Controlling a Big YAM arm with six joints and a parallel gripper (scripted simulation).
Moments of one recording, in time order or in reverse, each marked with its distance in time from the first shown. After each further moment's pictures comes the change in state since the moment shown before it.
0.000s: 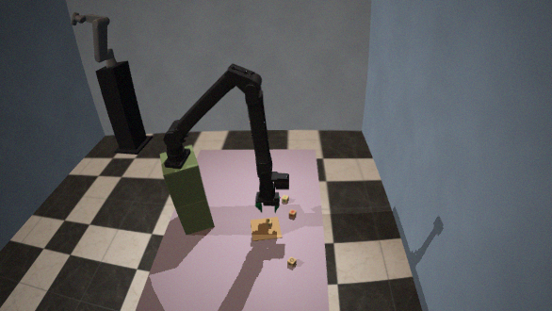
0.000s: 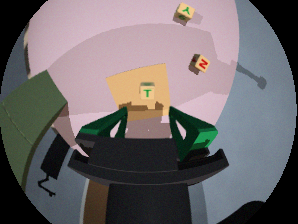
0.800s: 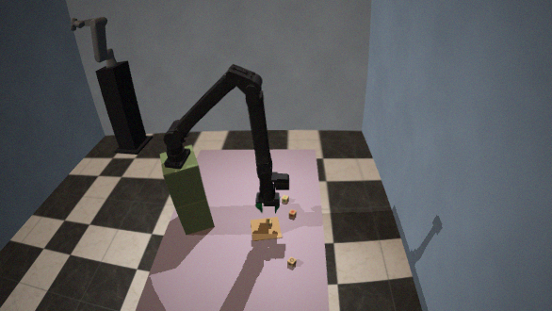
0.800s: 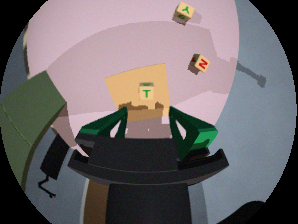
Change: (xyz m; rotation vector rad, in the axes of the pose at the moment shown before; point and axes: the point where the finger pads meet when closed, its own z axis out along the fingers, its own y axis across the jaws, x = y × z) arm 0.000 -0.001 0.002 0.005 0.000 -0.001
